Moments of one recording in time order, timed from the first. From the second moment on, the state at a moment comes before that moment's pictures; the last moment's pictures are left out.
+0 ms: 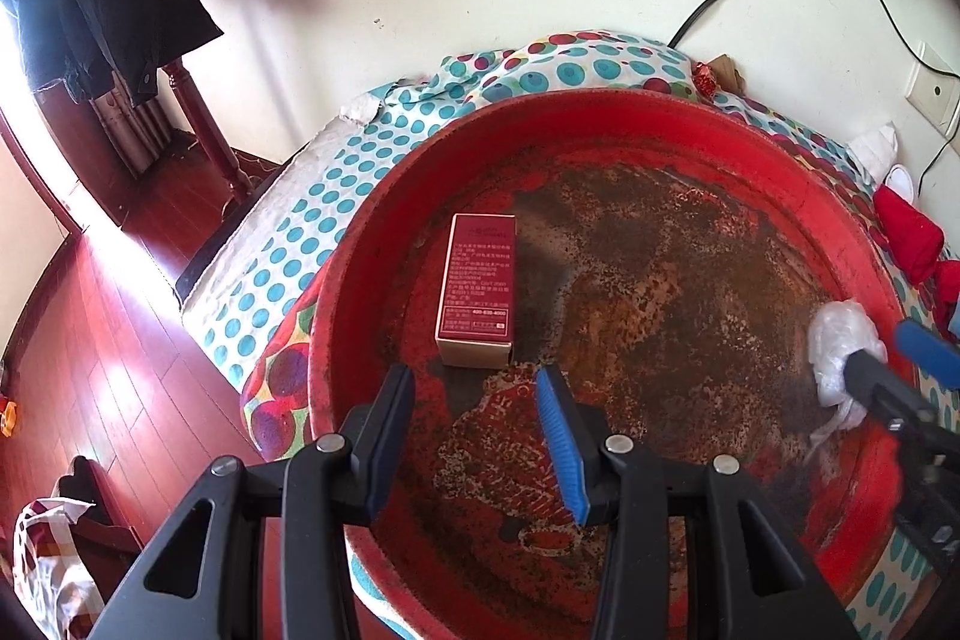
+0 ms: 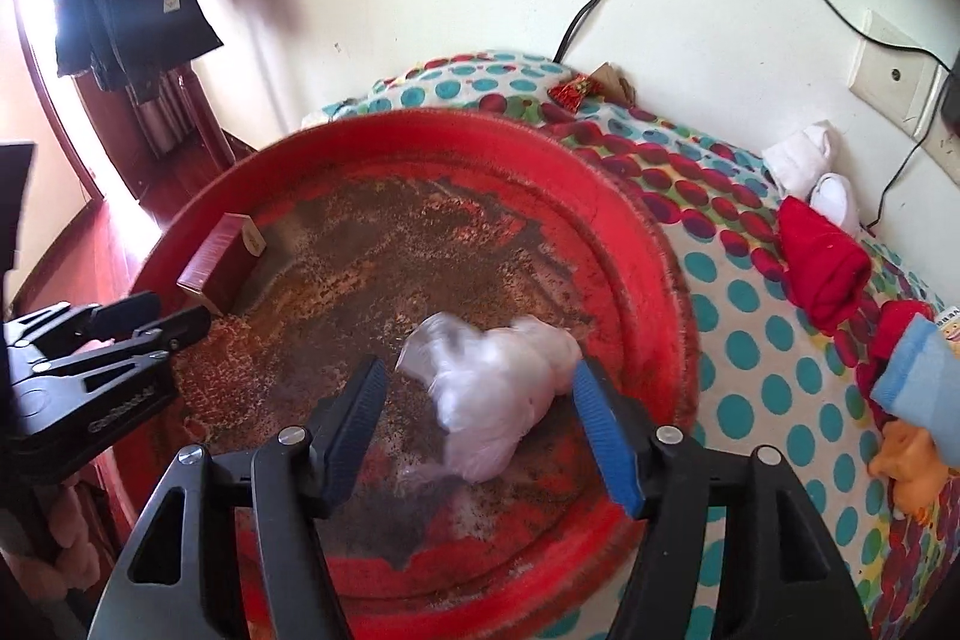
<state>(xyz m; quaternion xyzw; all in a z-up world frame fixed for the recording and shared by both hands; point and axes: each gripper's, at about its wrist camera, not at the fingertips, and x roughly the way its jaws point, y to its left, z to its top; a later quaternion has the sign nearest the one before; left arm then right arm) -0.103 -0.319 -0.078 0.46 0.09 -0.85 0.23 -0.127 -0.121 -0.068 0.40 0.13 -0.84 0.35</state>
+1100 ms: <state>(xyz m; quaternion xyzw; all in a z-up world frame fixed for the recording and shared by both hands) -0.113 -0.238 -0.073 0.45 0.05 -0.88 0.12 -0.282 0.176 -0.077 0.37 0.05 -0.92 0.09</state>
